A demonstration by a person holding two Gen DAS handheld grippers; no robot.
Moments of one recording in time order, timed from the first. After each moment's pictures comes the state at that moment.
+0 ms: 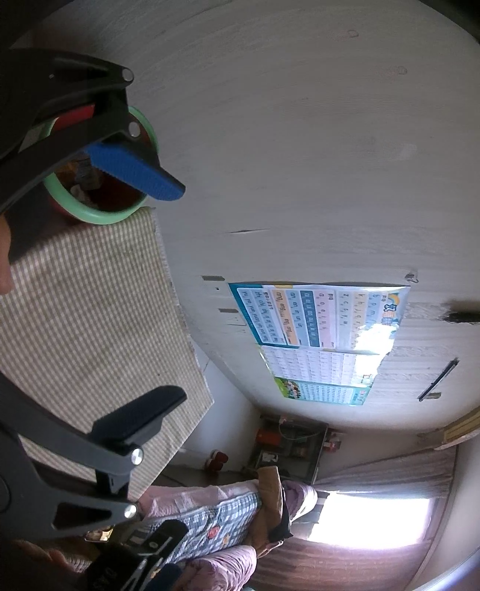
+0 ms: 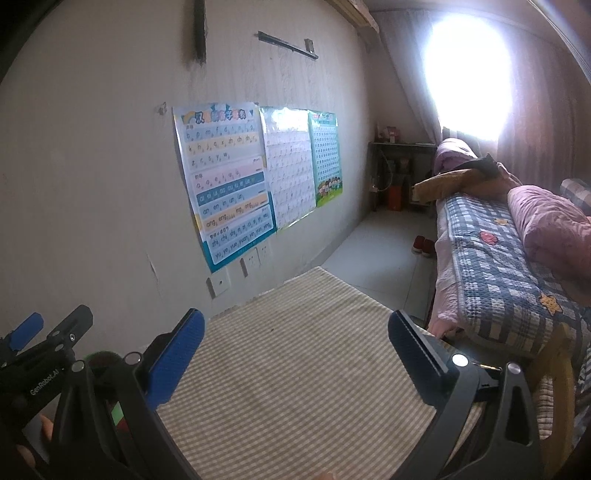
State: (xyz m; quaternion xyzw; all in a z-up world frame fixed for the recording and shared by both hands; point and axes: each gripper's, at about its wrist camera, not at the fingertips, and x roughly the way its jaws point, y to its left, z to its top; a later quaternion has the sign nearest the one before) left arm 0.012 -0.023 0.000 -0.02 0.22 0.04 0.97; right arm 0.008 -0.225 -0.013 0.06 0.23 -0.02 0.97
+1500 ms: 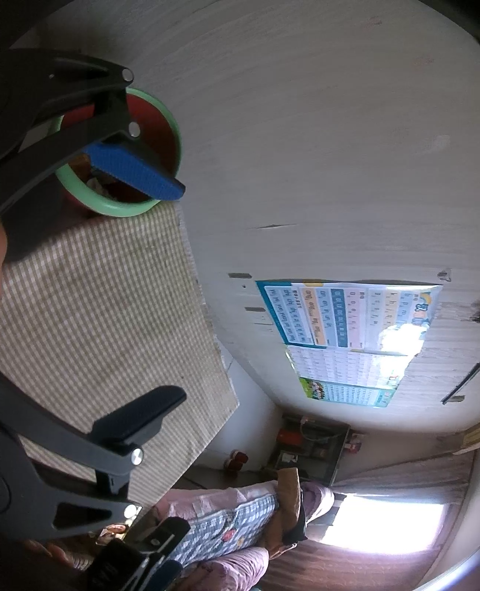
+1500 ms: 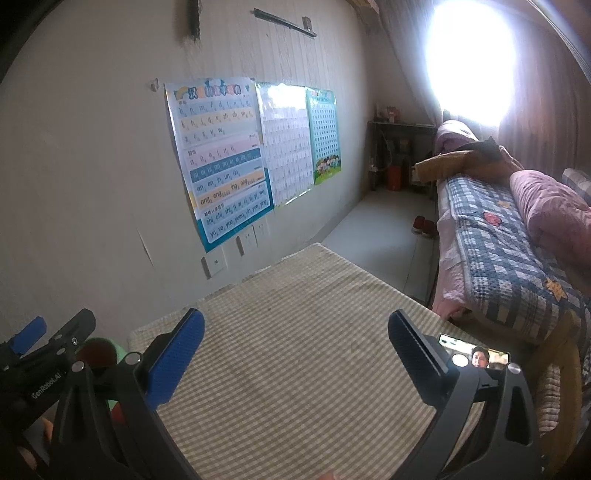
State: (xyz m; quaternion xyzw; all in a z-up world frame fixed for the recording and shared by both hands) left arm 0.033 -0.019 -0.033 -0.02 0.27 0.04 0.96; right arm 0.026 -0.225 -0.043 0.06 0.28 -0.03 0.96
